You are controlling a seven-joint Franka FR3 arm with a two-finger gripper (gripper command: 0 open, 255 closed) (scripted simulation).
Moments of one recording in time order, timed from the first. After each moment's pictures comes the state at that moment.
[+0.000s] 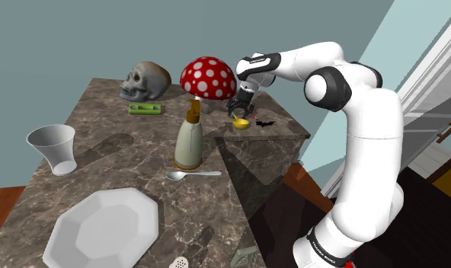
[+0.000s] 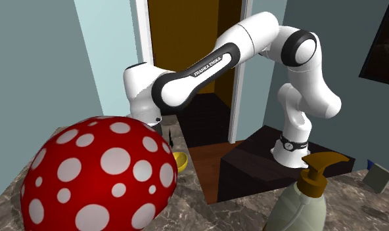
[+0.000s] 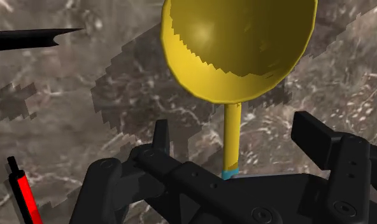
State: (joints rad) arm -0.24 0.52 -0.23 -1.56 0.32 1.98 -0.05
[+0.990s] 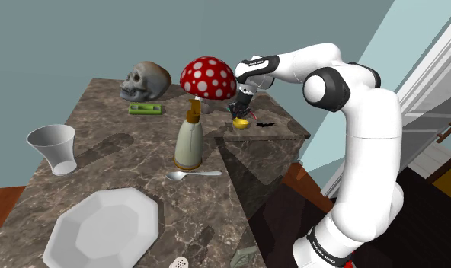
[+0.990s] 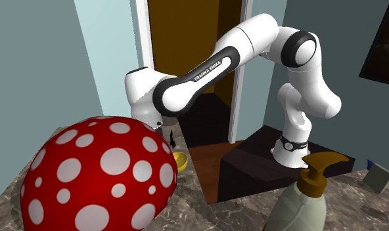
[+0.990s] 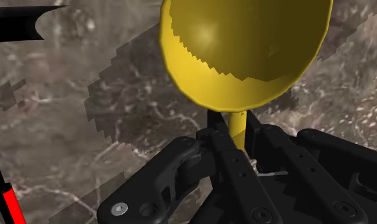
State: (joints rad) arm -0.24 0.53 -0.23 -1.58 0.32 2.01 -0.05
